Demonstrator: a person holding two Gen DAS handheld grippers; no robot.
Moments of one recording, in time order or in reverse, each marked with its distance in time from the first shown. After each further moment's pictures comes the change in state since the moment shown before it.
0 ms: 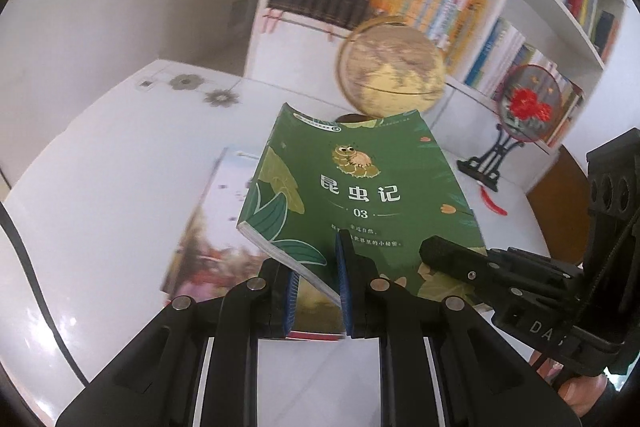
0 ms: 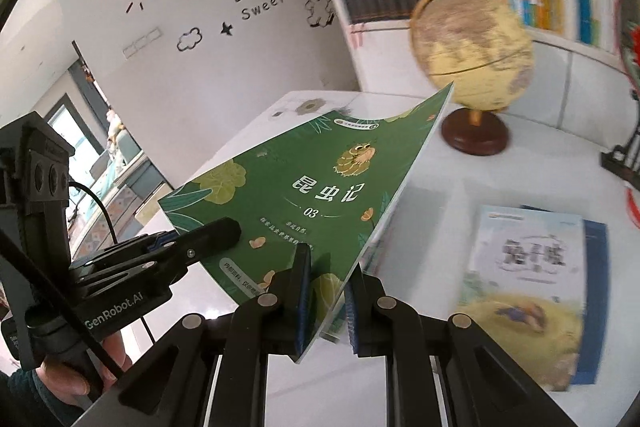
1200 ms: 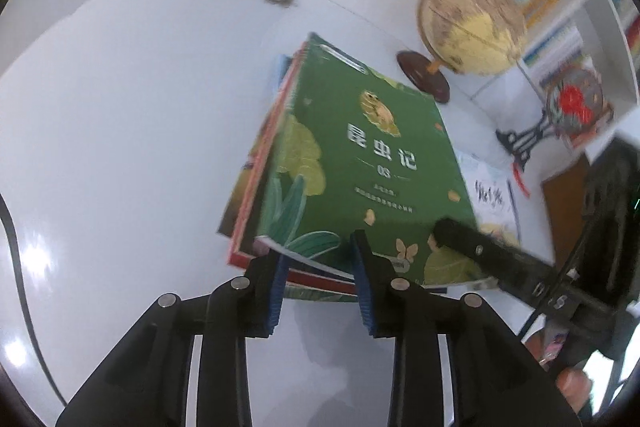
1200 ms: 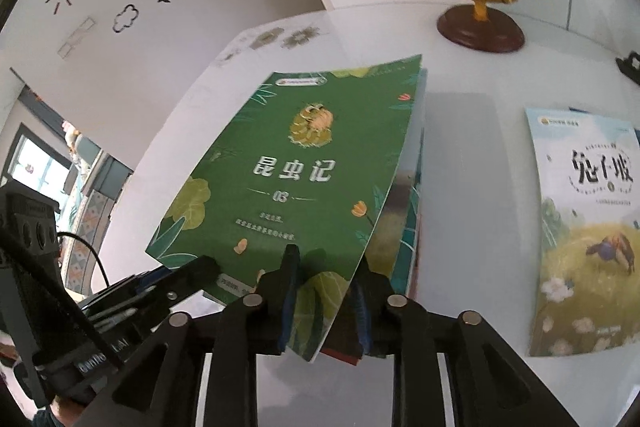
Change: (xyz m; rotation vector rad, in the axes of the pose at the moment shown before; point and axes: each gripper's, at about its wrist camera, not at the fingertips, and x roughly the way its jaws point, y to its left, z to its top) left arm 0.055 0.103 -0.040 -0.200 0.238 -0.042; right arm 0.109 0.001 -0.020 0.212 0.203 -0.095
